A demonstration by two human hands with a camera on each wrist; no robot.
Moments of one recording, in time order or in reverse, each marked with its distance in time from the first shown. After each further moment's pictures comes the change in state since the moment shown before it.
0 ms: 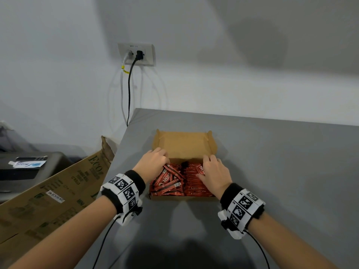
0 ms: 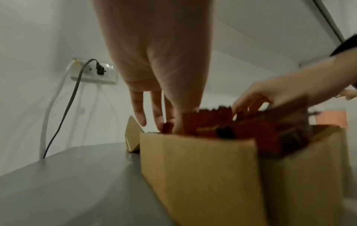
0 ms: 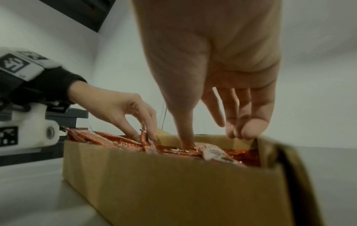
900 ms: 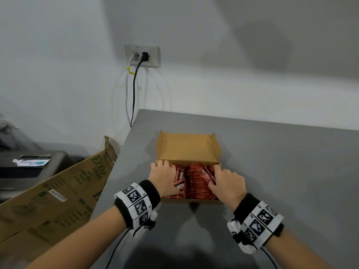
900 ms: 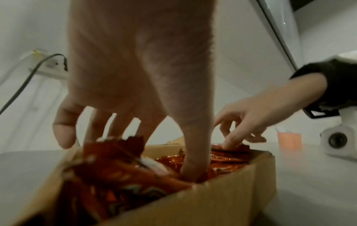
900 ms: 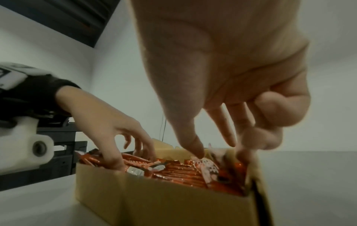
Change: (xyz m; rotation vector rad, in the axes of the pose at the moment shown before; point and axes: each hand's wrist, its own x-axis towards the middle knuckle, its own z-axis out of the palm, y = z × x) left_hand -0.007 0.040 0.011 0.091 -0.188 -0.261; right_hand -0.022 0.009 -0.013 -0.116 -0.065 0.055
